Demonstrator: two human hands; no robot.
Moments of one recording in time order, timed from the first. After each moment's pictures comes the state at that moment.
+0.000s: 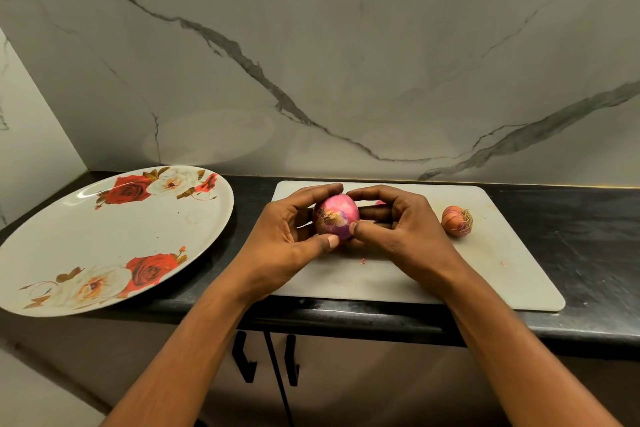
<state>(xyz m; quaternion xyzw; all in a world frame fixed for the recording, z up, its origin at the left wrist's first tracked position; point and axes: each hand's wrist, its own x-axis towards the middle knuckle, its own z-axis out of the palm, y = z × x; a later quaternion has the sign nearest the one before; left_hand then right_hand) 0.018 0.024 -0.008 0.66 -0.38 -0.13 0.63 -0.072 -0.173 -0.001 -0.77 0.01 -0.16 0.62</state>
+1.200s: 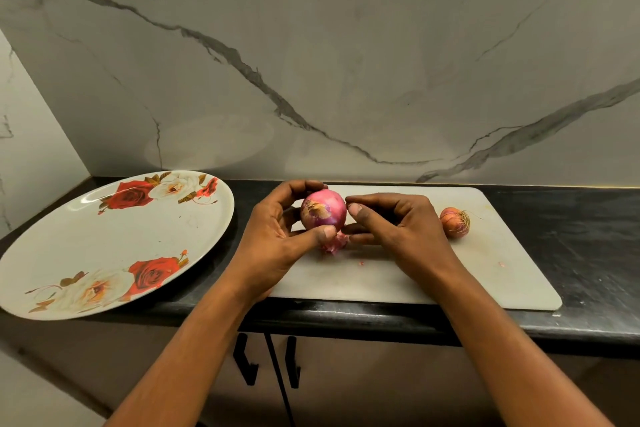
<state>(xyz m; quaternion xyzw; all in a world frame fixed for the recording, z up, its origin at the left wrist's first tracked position) 0.016 0.025 -0.007 0.65 -0.33 -0.09 0.68 -0.075 -0.166 0.002 -0.74 0.04 -0.20 0.64</state>
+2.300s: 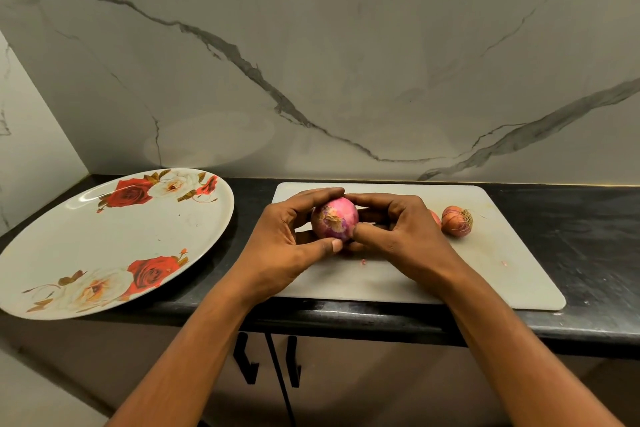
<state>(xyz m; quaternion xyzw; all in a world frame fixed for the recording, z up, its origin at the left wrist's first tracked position) 0.017 0.023 -0.009 0.67 -0.39 -0.10 0.62 -0.075 -0.170 0.003 -0.77 -0.01 -0.16 0.61</state>
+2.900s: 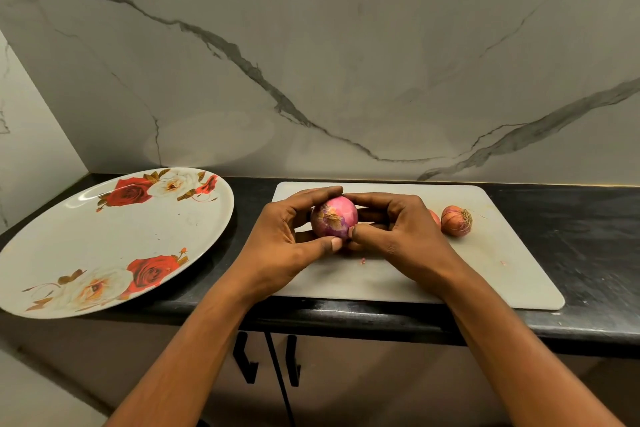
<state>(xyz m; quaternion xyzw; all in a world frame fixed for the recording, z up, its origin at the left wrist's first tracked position) 0.018 0.023 -0.009 0.67 -0.38 -0.11 0.62 -0.073 -0.171 0.000 -0.78 -0.01 -0.16 0.61</state>
